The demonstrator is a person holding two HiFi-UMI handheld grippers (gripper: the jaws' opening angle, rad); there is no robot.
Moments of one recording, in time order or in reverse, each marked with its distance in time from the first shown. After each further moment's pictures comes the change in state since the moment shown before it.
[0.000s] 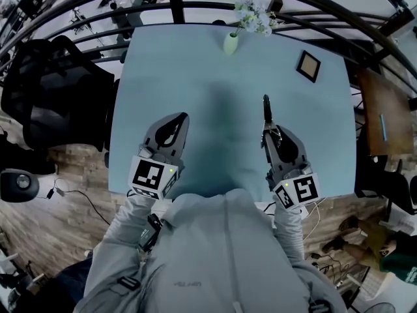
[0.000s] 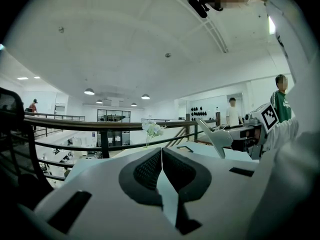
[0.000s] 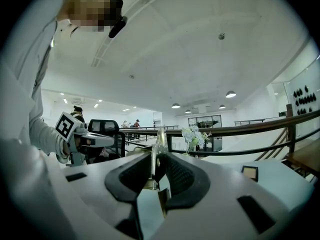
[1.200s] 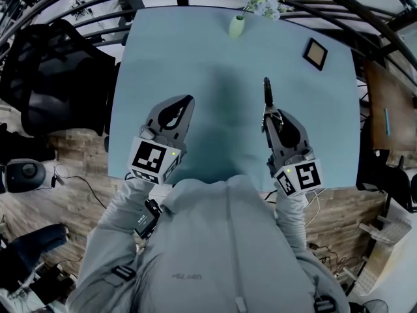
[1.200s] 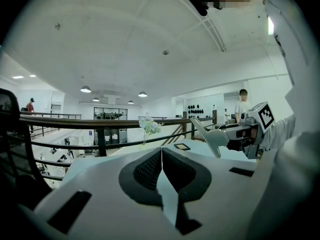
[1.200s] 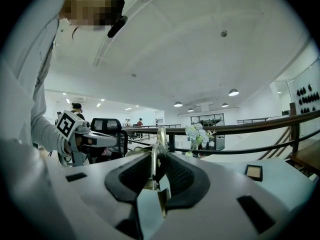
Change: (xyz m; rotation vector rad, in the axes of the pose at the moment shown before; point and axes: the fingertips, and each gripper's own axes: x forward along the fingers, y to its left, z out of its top) left arm 0.005 0.001 -0.007 0.008 0.038 -0.034; right arm 0.015 0.009 -0.006 -0.001 0.020 0.032
